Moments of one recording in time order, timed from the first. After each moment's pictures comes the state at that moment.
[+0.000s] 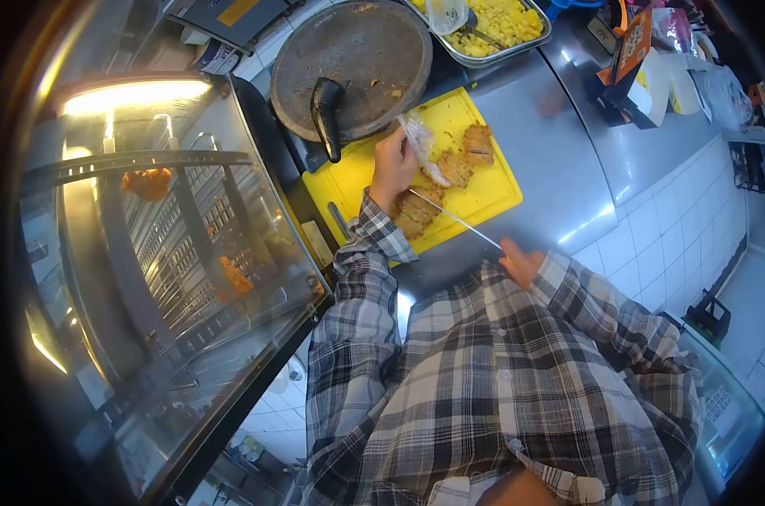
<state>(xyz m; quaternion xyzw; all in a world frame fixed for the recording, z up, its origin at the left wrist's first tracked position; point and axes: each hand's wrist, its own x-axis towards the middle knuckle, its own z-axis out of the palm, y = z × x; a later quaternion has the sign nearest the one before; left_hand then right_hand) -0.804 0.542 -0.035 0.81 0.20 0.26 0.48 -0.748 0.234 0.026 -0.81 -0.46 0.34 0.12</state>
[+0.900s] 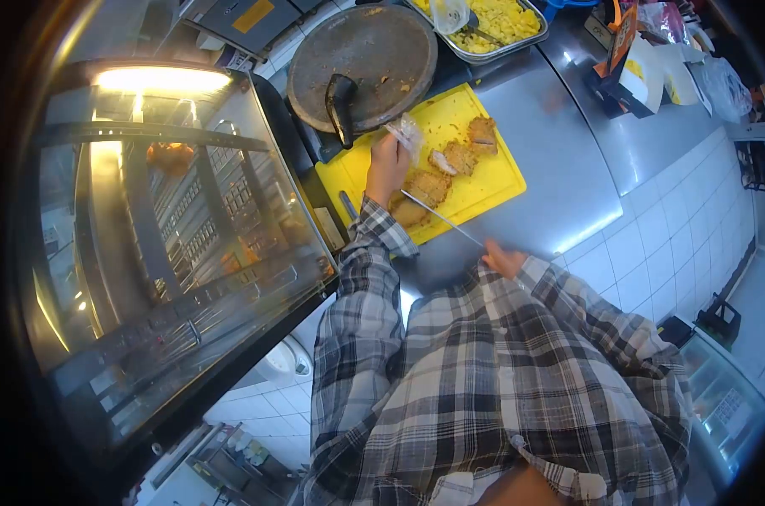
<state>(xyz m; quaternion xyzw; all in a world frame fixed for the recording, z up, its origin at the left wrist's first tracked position) -0.838 0.547 -0.032 0.86 0.22 0.26 0.37 -0.782 0.220 -0.071 -0.75 -0.55 0.24 0.28</state>
